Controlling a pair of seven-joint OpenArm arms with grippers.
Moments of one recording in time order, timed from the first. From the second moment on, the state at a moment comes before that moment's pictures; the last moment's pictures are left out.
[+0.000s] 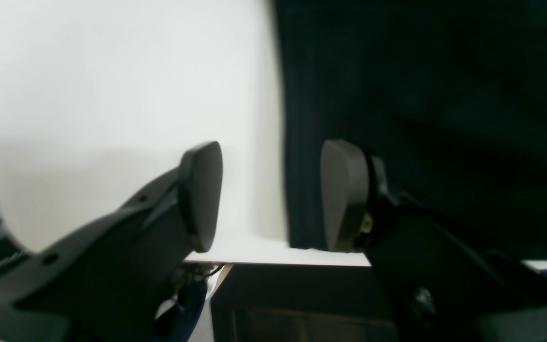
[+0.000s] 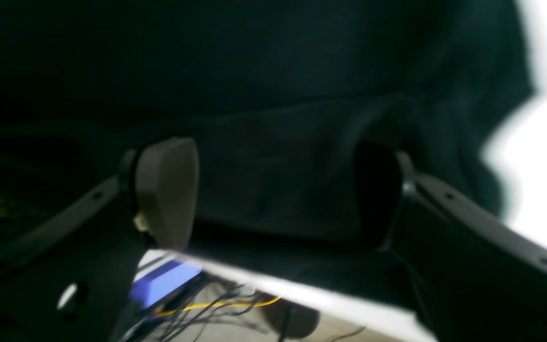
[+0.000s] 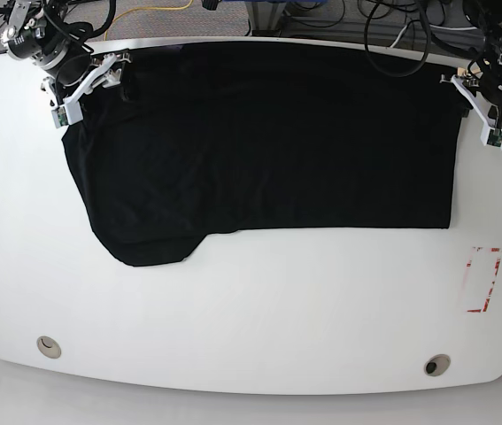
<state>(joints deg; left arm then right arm) 20.3 -9.4 -41.3 113.4 -13.0 -42.0 63.9 -33.0 11.3 33.8 113.5 43.8 33.6 -61.5</state>
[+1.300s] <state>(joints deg) 15.3 -14.9 -41.1 113.0 -13.4 -42.1 63.6 -31.7 2.1 22.5 112.3 28.0 33.2 -61.9</state>
